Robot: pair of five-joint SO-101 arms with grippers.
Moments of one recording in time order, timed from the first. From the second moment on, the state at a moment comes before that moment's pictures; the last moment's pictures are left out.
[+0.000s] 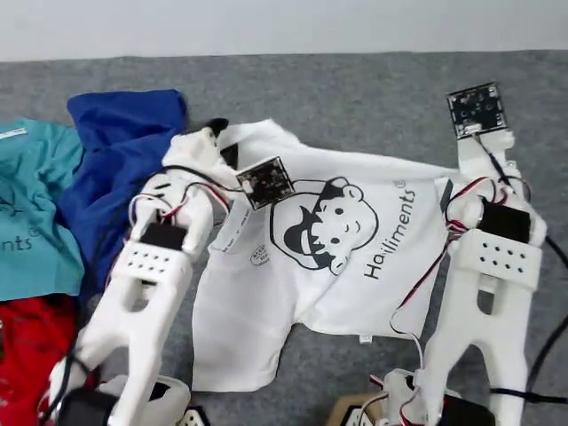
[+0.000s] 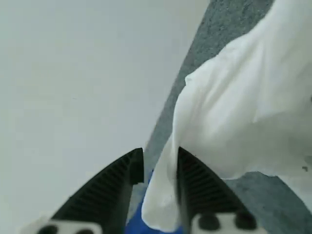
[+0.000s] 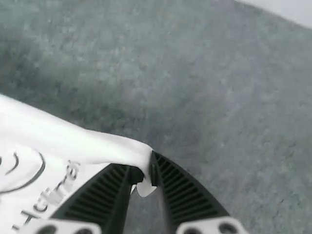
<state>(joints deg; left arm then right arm) 8.3 -24.3 46.3 14.5 -52.6 14.8 -25.1 27.7 51.3 27.6</state>
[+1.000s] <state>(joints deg) -0.7 -5.1 40.7 43.0 -39.6 14.7 -25.1 27.7 68.0 24.5</state>
